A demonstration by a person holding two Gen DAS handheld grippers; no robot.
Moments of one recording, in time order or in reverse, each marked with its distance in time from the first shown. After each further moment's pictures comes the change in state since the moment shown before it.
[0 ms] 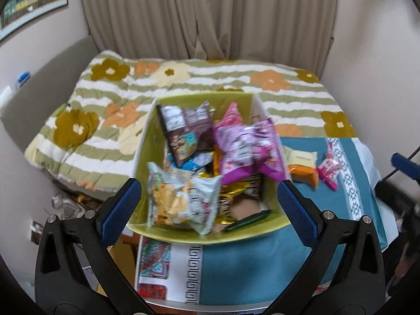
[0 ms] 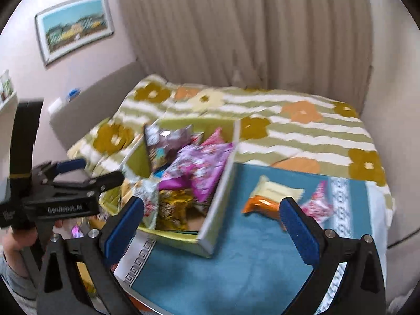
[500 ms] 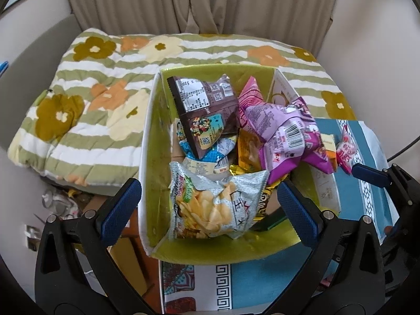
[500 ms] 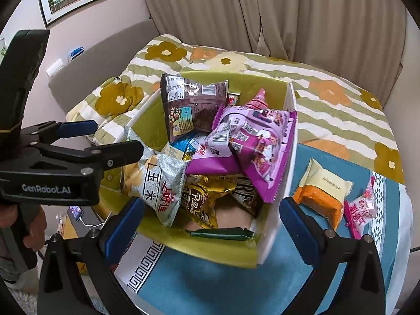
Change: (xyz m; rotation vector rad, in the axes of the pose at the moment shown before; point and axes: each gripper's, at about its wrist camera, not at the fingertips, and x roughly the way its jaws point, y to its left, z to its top) left arm 0.077 0.074 0.006 0.015 0.156 -0.083; right arm 0.114 0.071 -0.007 -0.113 0.218 0.049
